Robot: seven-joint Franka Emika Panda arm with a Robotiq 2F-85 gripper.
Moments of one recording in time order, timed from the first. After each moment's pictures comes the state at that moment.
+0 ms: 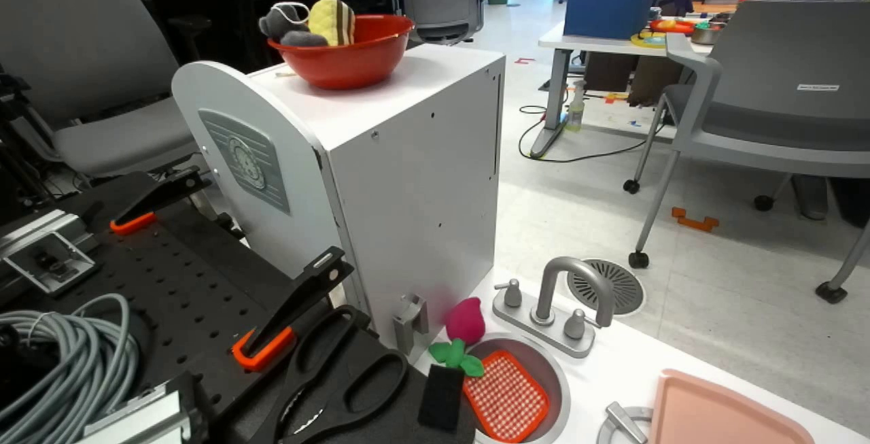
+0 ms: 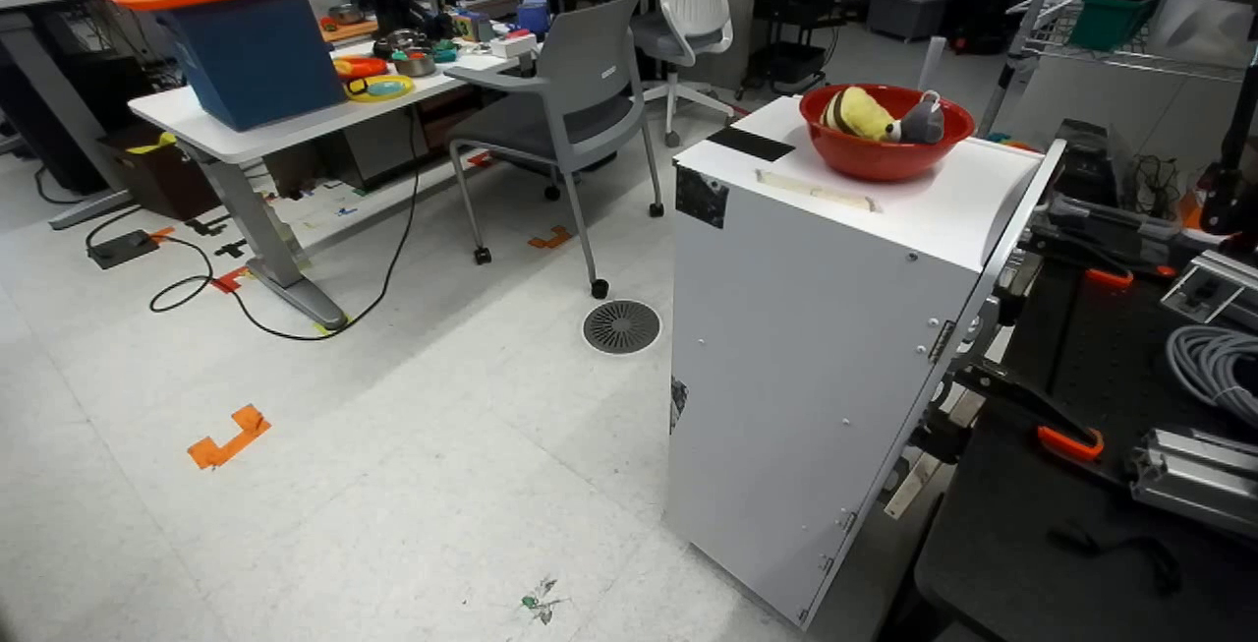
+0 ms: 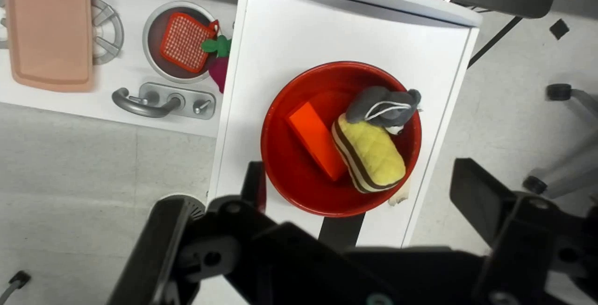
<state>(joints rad) 0.00 -0.11 -0.06 -2.11 0.04 1.91 -0.33</state>
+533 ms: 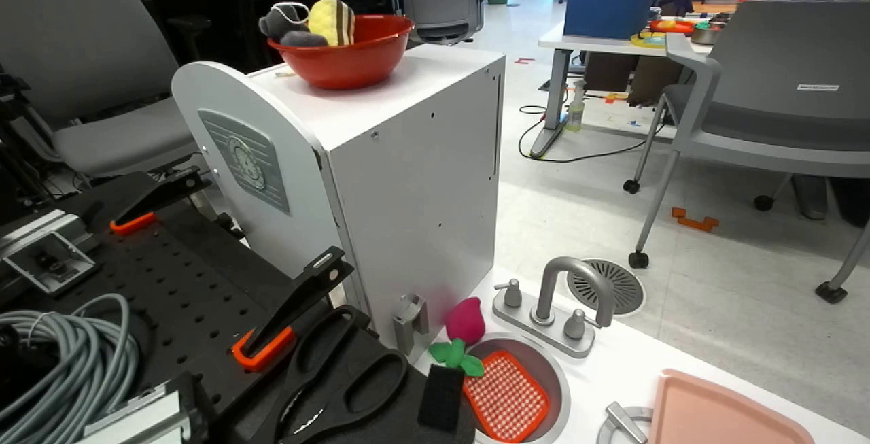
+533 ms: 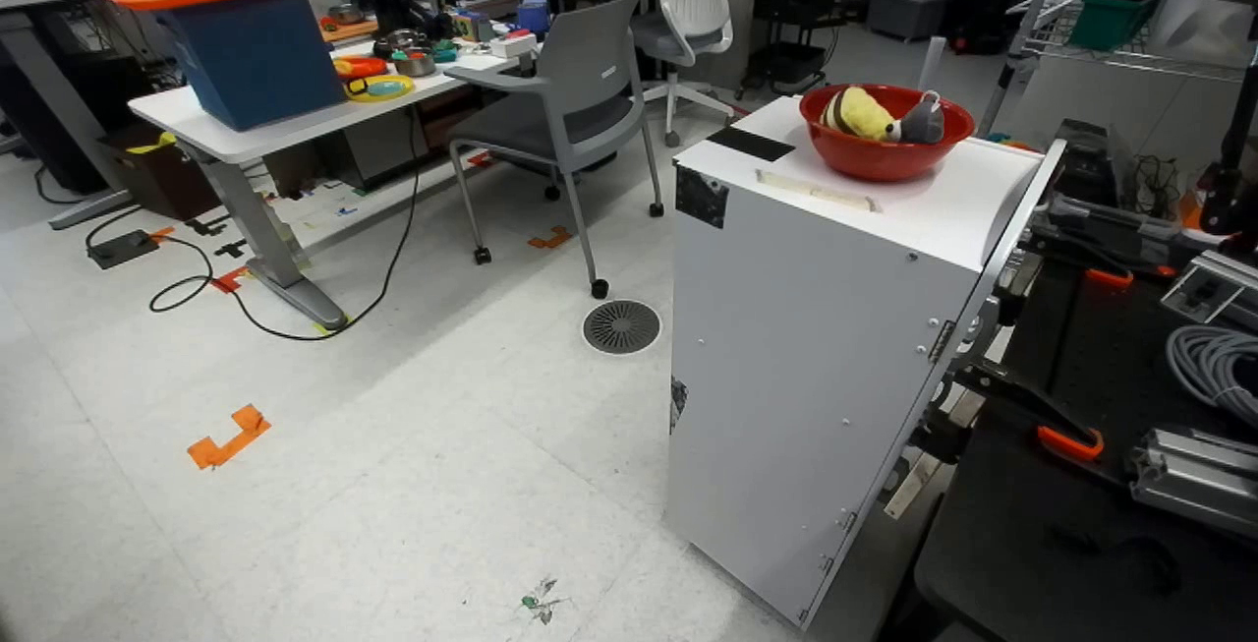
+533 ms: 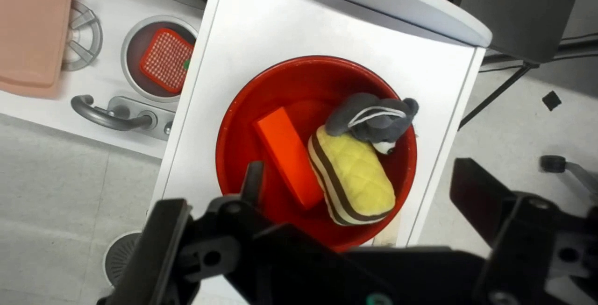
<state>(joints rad) 0.02 0.11 0.00 -1.98 -0.01 1.86 -0.34</state>
